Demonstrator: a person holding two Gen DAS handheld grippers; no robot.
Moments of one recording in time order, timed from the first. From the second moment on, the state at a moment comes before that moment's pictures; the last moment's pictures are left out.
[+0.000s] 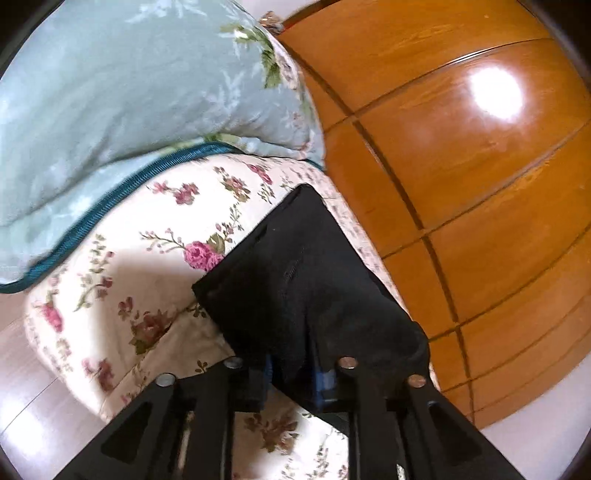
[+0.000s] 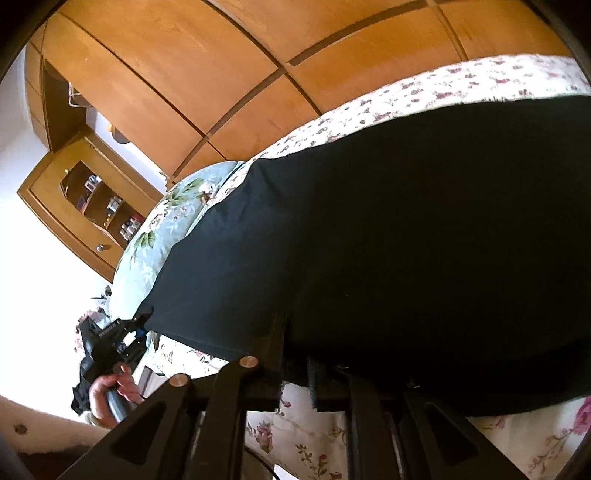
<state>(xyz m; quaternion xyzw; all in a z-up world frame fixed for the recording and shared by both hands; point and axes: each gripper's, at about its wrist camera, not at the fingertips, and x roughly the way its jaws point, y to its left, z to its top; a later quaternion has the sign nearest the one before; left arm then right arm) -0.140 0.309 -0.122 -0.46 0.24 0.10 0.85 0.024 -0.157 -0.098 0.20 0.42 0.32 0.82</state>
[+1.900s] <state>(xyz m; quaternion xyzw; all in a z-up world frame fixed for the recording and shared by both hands) -0.016 -0.028 -0.094 0.02 0.38 -0.38 0.85 -0.003 -0.476 -0.057 0.37 0.28 -0.04 0.88</state>
